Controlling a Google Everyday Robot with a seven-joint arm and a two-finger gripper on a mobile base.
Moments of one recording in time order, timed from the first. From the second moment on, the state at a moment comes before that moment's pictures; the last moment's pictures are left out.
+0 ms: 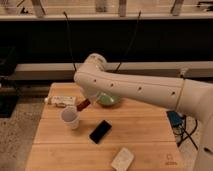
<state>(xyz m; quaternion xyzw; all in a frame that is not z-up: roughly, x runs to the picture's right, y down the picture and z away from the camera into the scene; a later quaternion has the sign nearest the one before) -0.080 0.056 0.715 -0.18 -0.15 -0.41 0.88</state>
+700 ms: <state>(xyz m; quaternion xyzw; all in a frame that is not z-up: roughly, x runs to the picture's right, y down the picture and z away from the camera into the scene) -0.123 0.063 0.720 -0.17 -0.15 -0.46 0.86</state>
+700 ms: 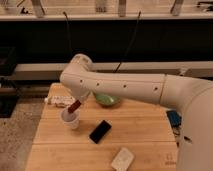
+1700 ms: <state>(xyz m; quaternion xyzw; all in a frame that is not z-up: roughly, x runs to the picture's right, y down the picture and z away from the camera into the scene) -0.136 0.090 0.746 -0.18 -0.14 -0.48 0.84</state>
